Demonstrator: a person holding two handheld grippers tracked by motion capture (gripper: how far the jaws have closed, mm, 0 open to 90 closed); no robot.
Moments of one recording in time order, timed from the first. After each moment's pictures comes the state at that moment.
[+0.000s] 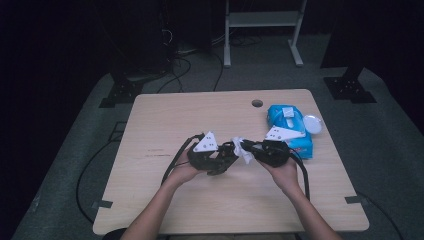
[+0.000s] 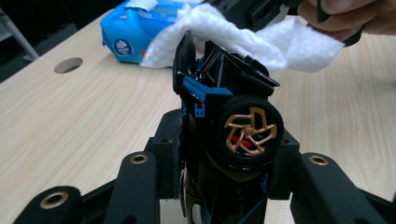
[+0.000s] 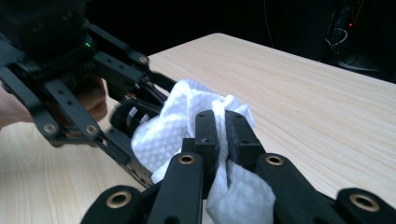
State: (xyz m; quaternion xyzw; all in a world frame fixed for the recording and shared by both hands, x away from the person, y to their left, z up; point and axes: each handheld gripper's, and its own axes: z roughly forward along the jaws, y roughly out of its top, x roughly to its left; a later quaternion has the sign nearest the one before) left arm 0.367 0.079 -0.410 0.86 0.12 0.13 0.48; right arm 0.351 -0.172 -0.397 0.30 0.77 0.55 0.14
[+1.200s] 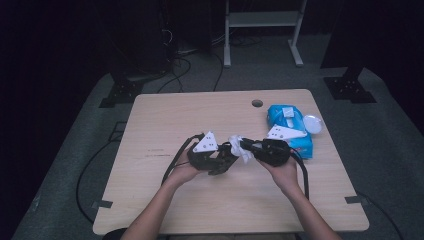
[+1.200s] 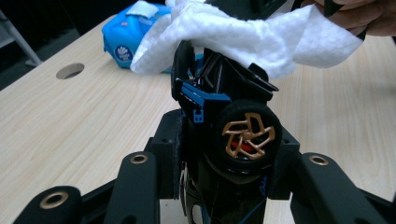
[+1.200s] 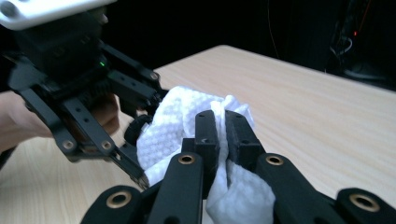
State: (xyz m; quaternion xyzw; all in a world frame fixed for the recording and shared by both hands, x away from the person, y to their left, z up) left arm 0.365 0.080 -0.406 0.85 0.11 0.13 0.50; right arm 0.348 -0.171 -0.389 0.30 0.75 0.57 0.14
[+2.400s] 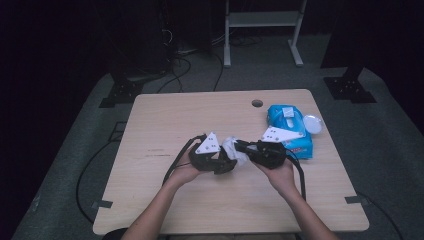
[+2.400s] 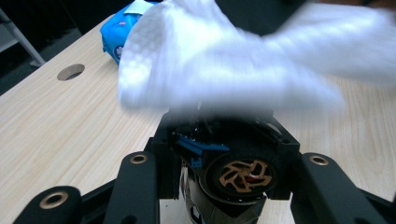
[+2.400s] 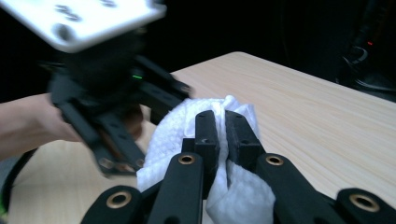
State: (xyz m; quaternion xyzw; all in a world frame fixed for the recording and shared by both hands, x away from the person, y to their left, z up) left arm 0.361 0.072 -0.406 0.86 0.11 0.15 0.48; right arm 0.336 -0.155 -0.379 0.27 0.76 0.57 0.13
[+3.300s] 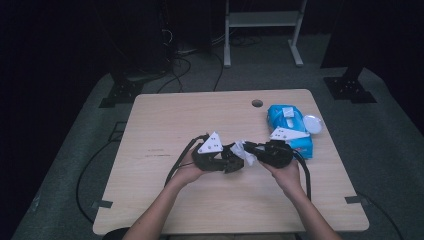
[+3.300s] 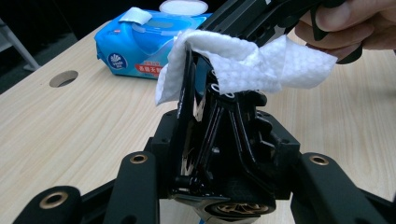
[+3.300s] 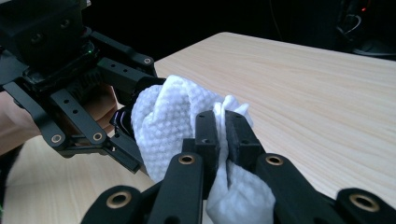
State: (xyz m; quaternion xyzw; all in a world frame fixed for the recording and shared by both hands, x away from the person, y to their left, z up) left arm 0.363 0.068 -0.407 0.85 0.11 0.14 0.50; right arm 0.350 -0.181 -0.401 0.32 0.75 0.56 0.11
